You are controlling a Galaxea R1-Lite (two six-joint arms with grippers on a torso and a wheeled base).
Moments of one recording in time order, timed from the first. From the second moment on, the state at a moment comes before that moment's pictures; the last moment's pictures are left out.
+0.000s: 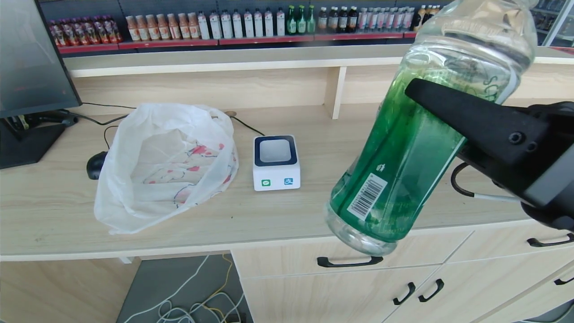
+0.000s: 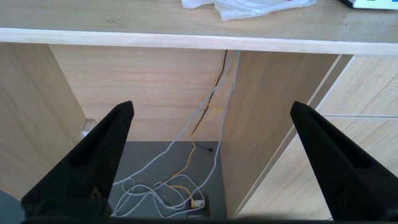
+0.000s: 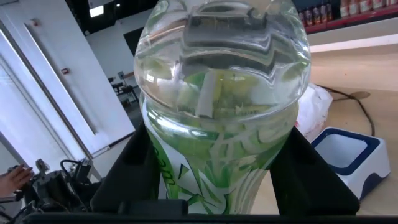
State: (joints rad) left arm 0.00 0.00 0.00 0.00 0.00 0.01; right arm 0.70 1.38 -0.66 -1.21 0.40 0.39
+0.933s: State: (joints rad) left arm 0.00 0.00 0.00 0.00 0.00 0.00; right arm 0.68 1.40 -0.65 -1.21 0.40 0.39
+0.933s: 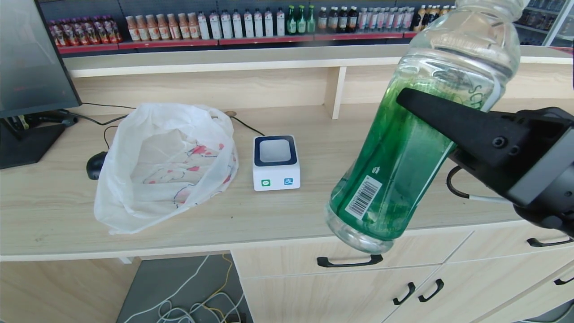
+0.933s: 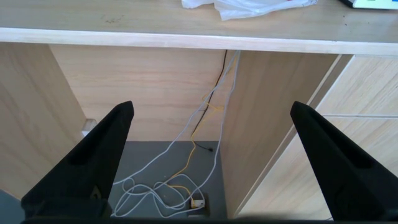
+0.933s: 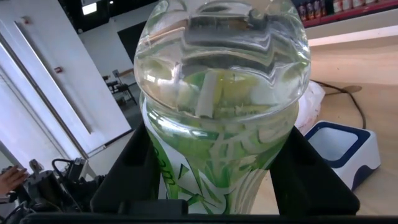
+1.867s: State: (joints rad) left arm 0.00 0.00 0.00 0.00 0.00 0.00; right arm 0.62 1.48 -0.61 -1.19 0.02 -0.01
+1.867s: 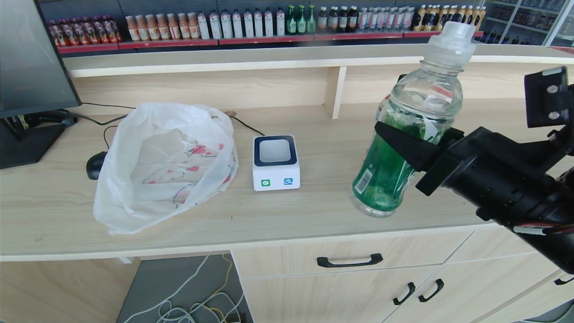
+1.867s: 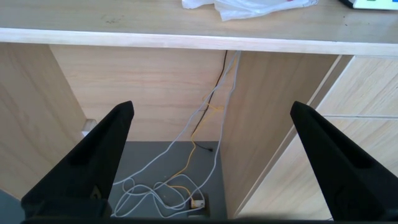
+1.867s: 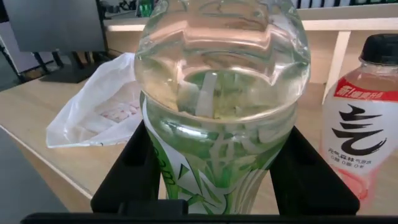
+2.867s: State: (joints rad) left arm 0.00 0.00 0.00 0.00 0.00 0.00; right arm 0.73 1.51 -0.63 -1.21 -0.34 -0.32
